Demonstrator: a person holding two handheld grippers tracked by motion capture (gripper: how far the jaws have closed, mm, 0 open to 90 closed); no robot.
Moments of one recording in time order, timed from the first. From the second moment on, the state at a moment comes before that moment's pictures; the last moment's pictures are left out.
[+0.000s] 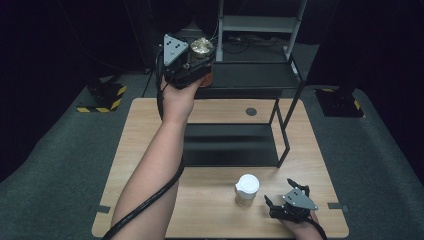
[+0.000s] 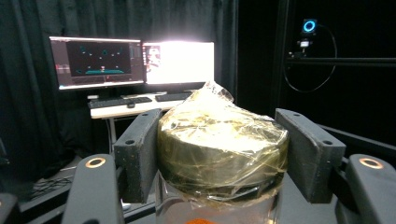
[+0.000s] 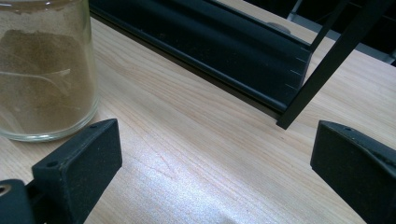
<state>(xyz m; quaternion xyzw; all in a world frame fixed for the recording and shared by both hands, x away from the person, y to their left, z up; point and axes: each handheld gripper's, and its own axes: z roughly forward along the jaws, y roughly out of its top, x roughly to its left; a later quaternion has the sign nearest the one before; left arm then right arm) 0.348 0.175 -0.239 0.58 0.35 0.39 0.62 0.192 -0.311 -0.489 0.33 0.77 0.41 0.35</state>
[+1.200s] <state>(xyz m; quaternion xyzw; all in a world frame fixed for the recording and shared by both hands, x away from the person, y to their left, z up) 0.357 0.177 -0.248 0.58 0.37 0.37 0.62 0.191 -0.311 -0.489 0.33 0.77 0.42 0.35</state>
